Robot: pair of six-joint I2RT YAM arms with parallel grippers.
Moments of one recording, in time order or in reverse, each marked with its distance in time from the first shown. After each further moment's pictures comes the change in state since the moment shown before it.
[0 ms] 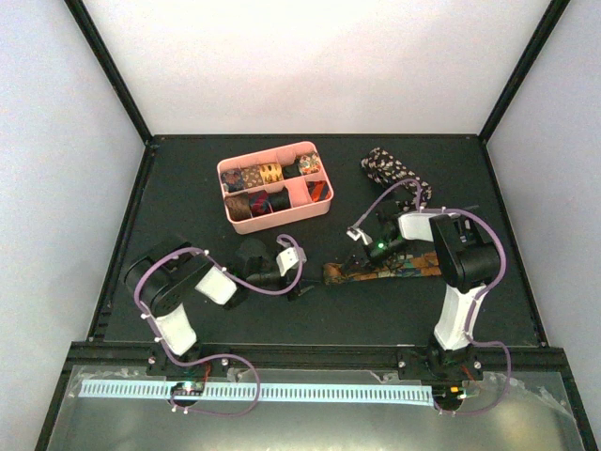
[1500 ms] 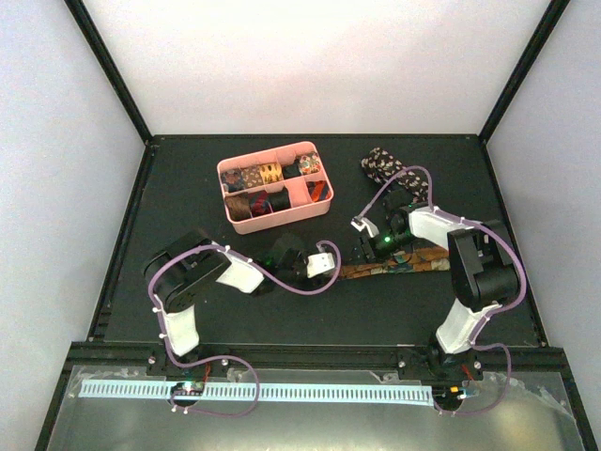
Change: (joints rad) left arm -0.154 0.106 0.293 -0.451 -0.208 0.245; right arm -0.013 -0.162 0.024 -0.110 0.081 -0.101
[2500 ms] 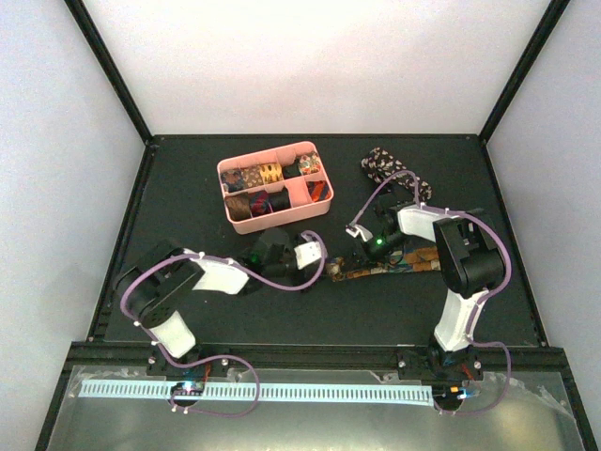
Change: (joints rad) left arm 0.065 -0.194 -0.076 0.053 0.003 -0.071; right arm 0.030 0.122 0.044 -0.026 0.067 0.051
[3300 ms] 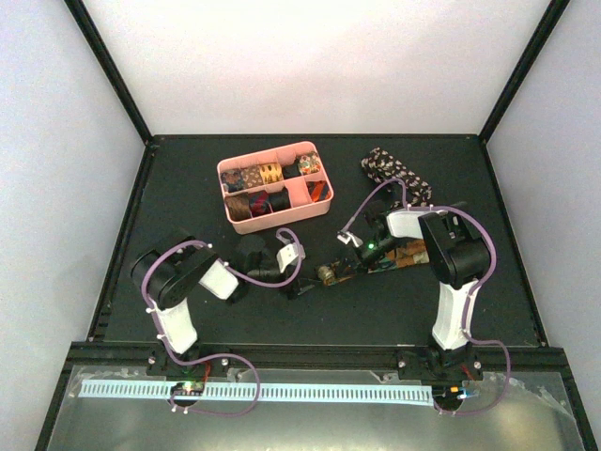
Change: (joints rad) left arm 0.134 0.144 -0.180 0.398 0.313 -0.202; right arm 0.051 0.100 0.000 0.064 -0.106 0.052
